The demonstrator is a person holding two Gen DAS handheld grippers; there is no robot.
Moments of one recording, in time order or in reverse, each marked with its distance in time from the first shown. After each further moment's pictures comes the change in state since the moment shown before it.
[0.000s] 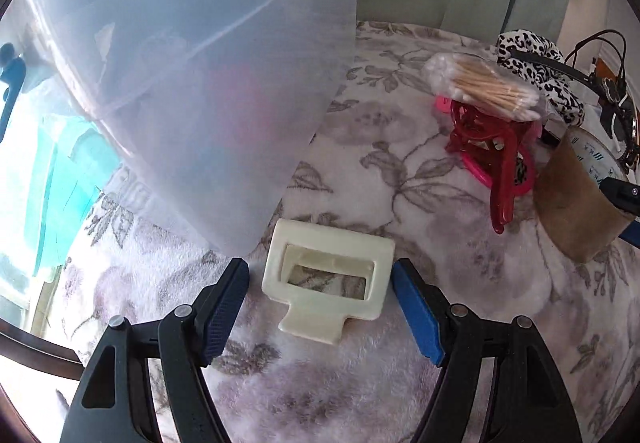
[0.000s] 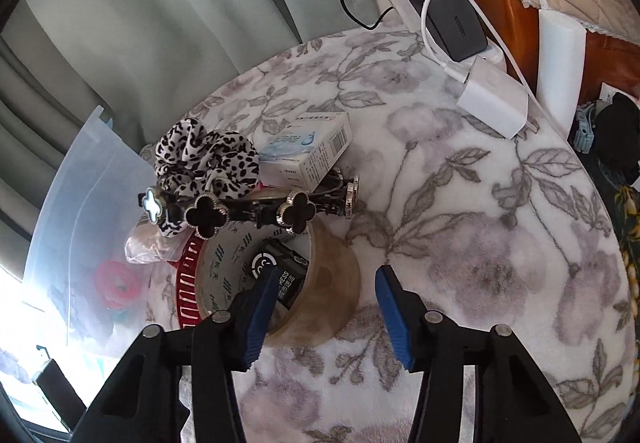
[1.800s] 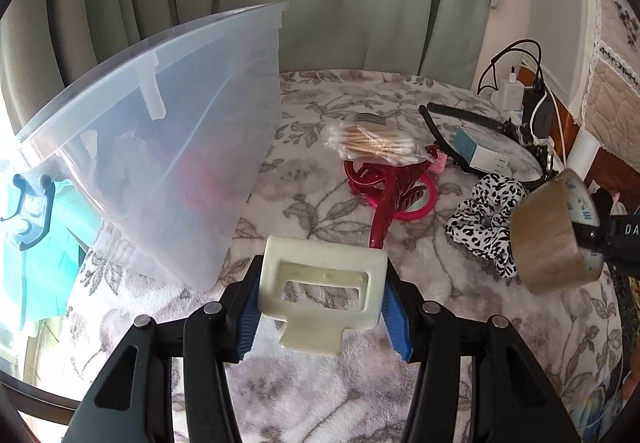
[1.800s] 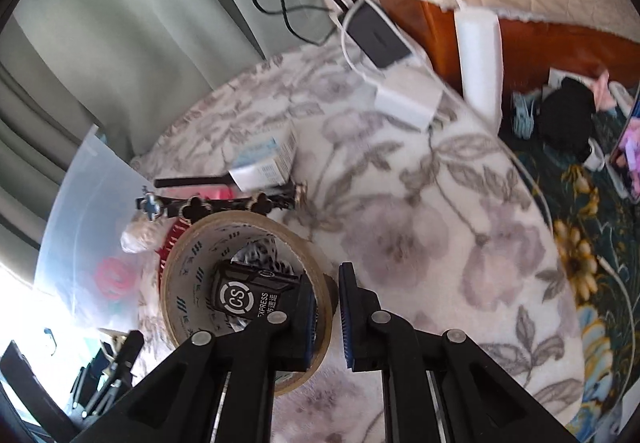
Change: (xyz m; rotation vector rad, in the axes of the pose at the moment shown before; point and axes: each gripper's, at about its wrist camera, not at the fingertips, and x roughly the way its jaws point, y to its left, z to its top) left arm 0.067 -0.106 0.076 0.120 -0.125 -0.135; right arm -0.043 -0.033 -0.011 0.044 0.001 -0.046
